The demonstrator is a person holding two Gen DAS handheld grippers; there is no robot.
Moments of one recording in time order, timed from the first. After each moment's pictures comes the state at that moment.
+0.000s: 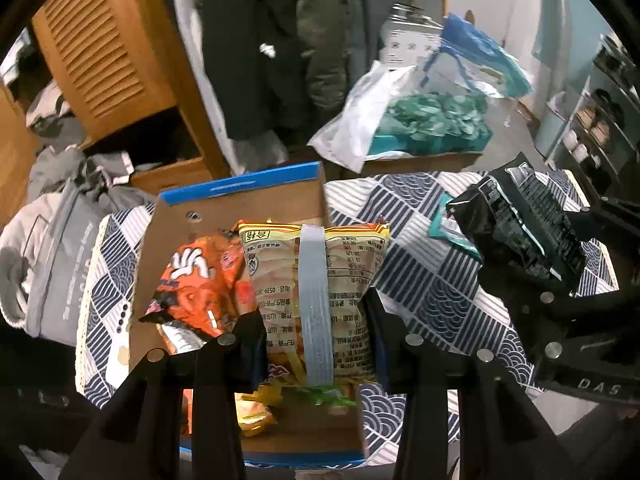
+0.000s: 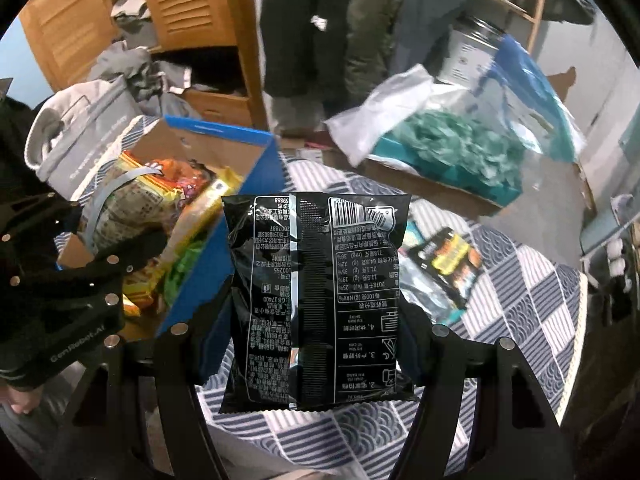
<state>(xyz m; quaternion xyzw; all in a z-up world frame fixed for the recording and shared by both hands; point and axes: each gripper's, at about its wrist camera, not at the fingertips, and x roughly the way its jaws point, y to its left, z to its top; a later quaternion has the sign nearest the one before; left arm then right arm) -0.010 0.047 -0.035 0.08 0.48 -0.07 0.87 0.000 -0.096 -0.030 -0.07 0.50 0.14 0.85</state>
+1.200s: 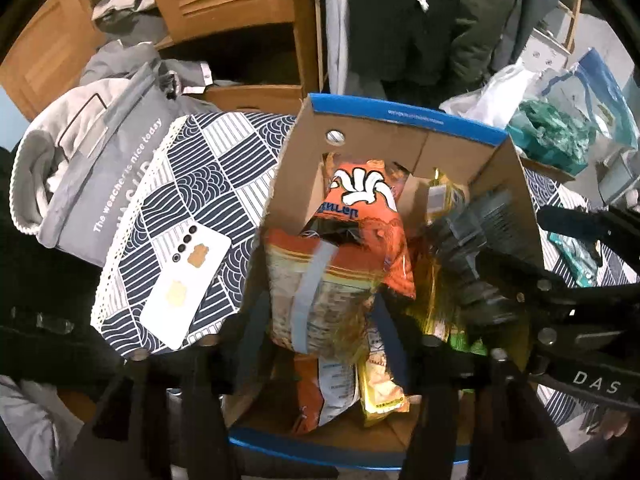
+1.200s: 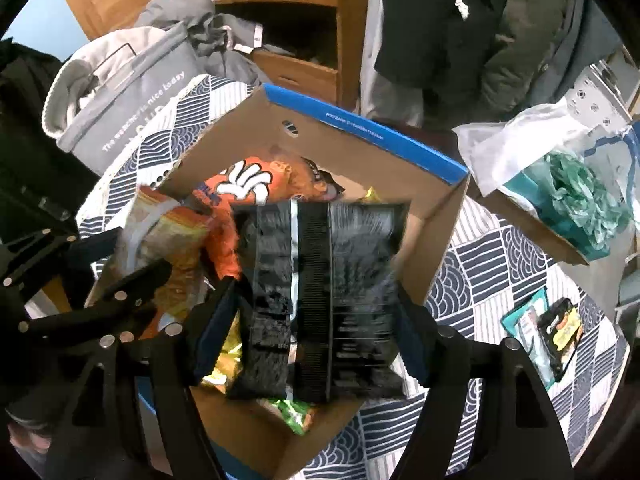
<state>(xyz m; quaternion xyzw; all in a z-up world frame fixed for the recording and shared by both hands) 0.009 0.192 -0.081 0.00 0.54 0.05 0.84 0.062 0.063 -0.078 -0.10 0.54 0.23 0.80</state>
